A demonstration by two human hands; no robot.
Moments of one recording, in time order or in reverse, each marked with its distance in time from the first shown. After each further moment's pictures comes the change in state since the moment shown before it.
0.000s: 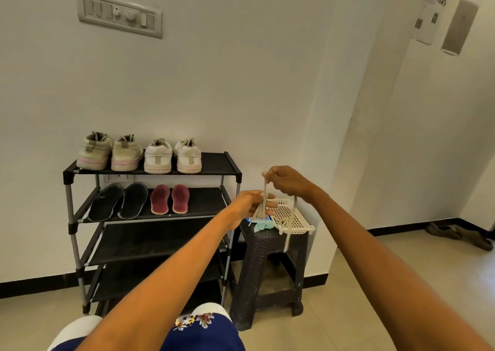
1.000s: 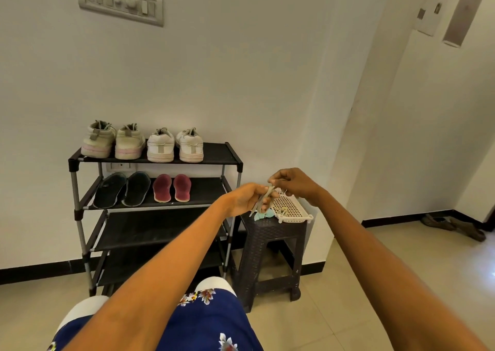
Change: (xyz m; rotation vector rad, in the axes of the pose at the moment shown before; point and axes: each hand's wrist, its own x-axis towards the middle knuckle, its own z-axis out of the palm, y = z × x) left_hand -0.010 -0.002 -0.007 -0.018 -0.301 -0.070; right_hand -0.023 0.026 0.014 0.181 0.014 0.055
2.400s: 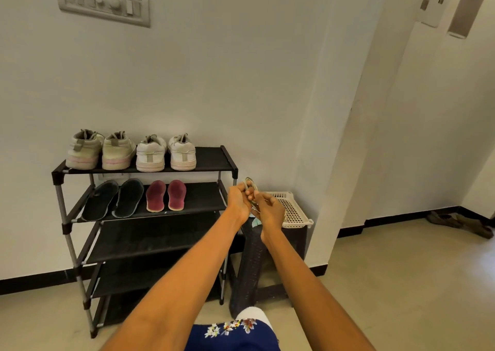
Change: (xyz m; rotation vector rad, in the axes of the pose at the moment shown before) left_hand 0.069 -0.011 -0.009 -0.741 0.609 0.190; right_hand 0.024 0.025 0.090 0.795 0.651 0.316
